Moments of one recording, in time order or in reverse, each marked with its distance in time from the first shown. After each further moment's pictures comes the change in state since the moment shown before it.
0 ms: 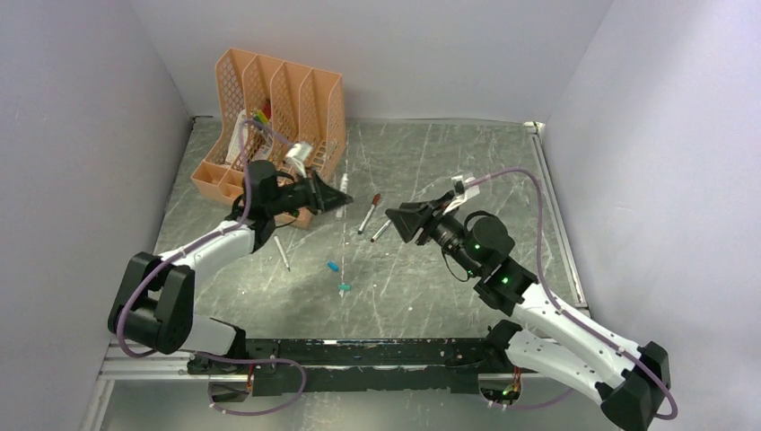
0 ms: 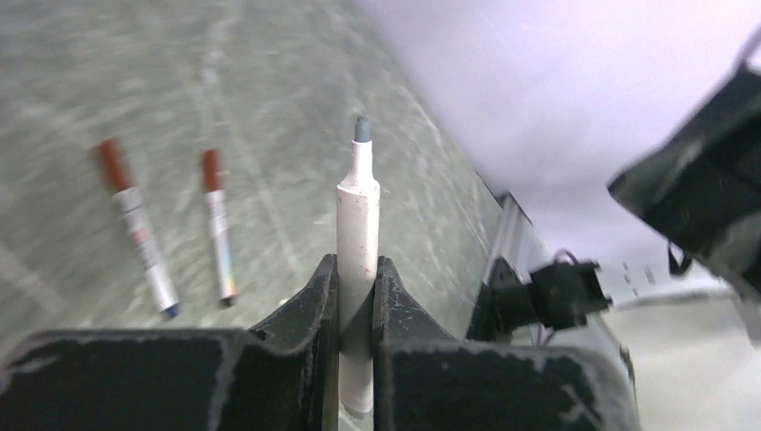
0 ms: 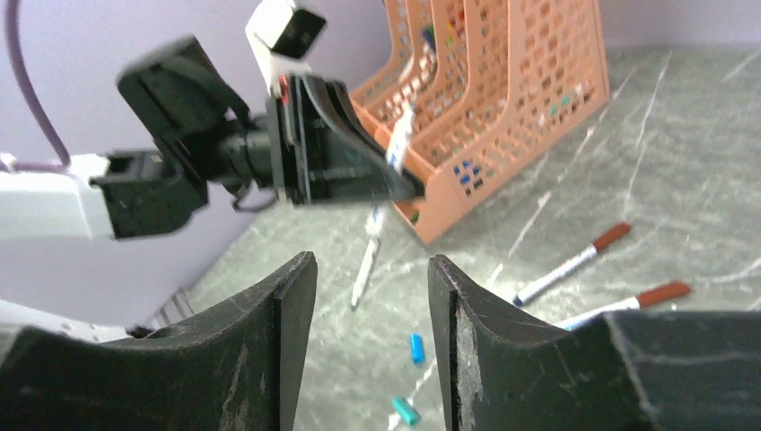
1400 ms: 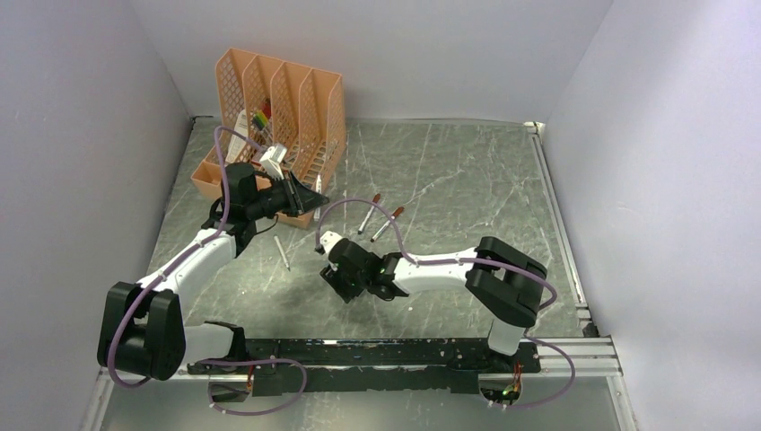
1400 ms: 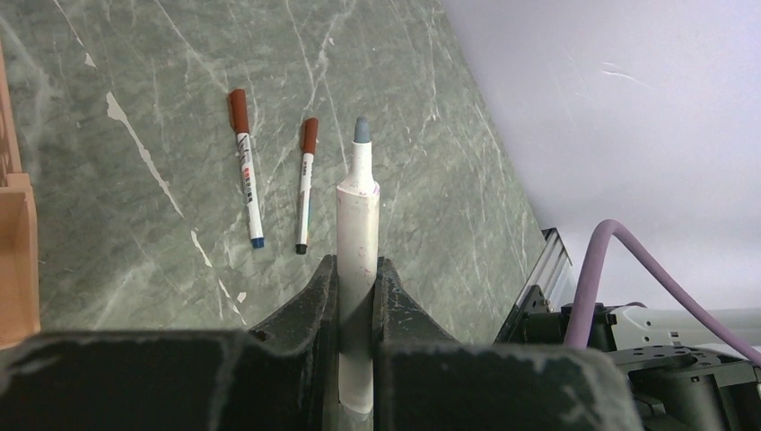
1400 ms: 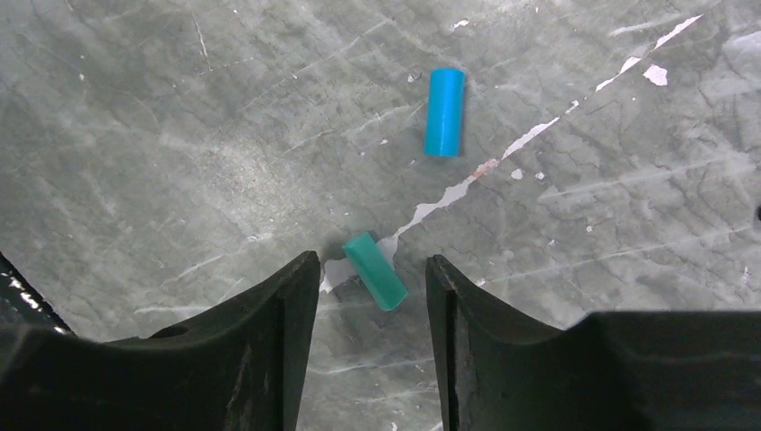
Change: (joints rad) left arm 0.187 -0.148 -0.055 -0.262 -0.092 0.020; right arm 0.371 0.946 0.326 -0.315 0.053 -0.294
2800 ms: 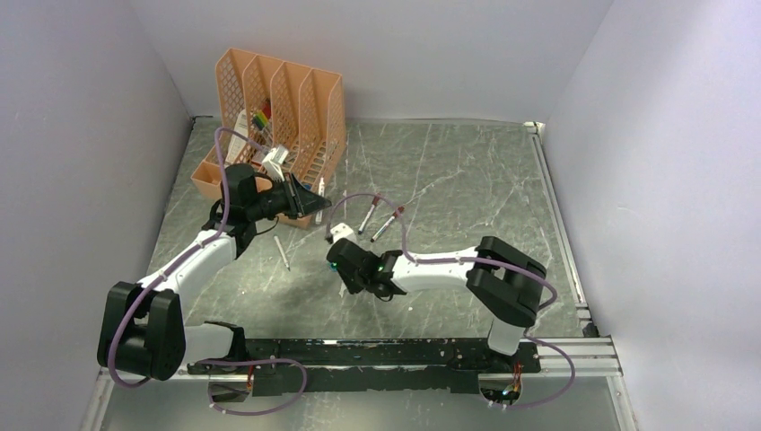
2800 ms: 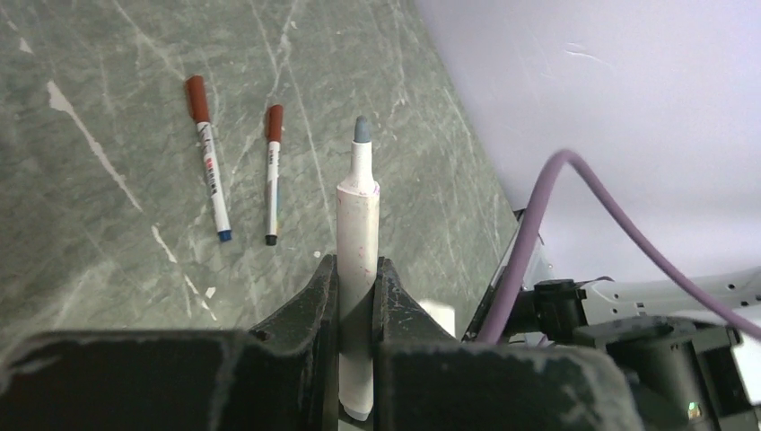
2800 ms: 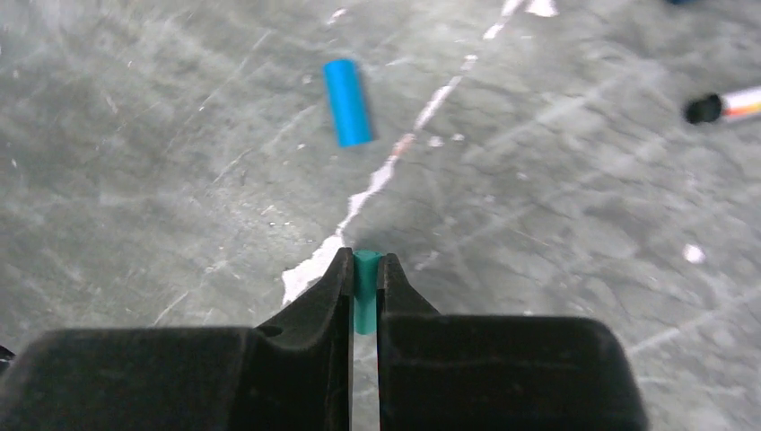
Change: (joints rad) left arm 0.000 0.000 -0.009 0.015 0.068 -0.021; right arm 0.017 0.018 0.034 -0.079 0.166 0.184
